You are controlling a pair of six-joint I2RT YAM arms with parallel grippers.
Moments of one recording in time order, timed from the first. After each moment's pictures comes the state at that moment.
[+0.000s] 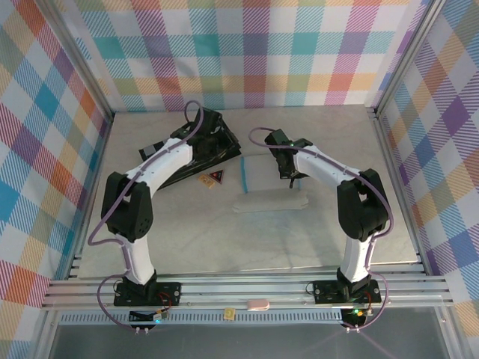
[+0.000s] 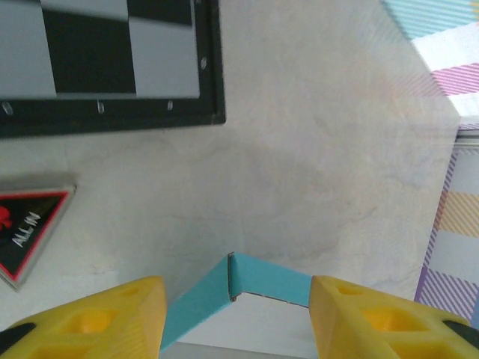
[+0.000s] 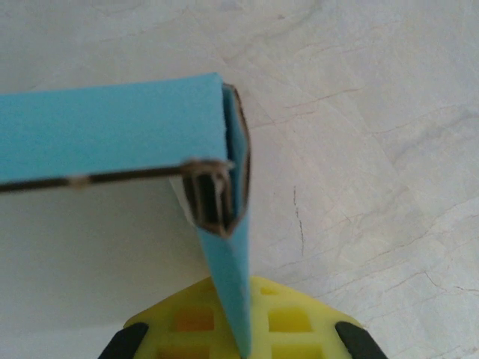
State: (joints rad) left arm -0.44 1.90 1.58 -0.54 0.17 -1.04; right arm 0.53 1.86 1.43 -0.87 0.52 0.51
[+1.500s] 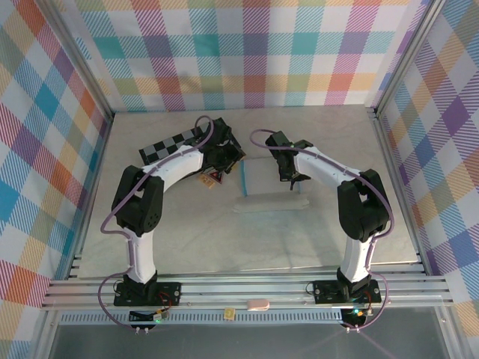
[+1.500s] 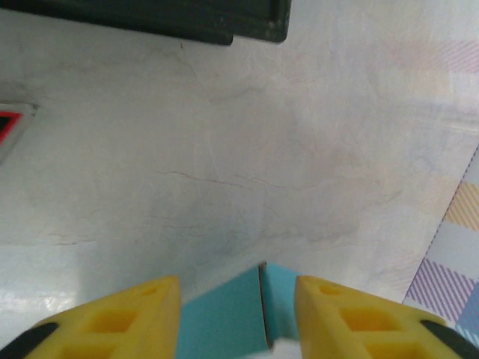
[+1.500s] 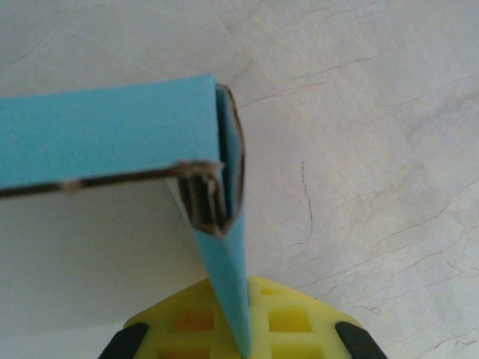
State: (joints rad) left arm -0.48 1.96 1.52 -0.46 0.22 -1.16; right arm 0.52 1.86 1.41 -0.89 0.48 0.55
